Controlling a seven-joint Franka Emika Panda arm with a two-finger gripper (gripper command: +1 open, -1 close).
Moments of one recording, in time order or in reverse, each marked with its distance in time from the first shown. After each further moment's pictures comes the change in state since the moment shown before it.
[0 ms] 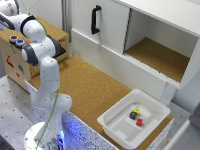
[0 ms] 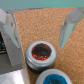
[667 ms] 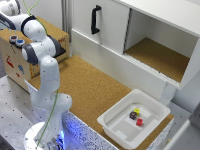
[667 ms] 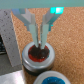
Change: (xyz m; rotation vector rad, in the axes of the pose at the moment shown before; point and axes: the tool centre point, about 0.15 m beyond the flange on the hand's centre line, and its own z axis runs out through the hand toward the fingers) arm 0.007 0.004 0.014 0.014 -0.004 0.006
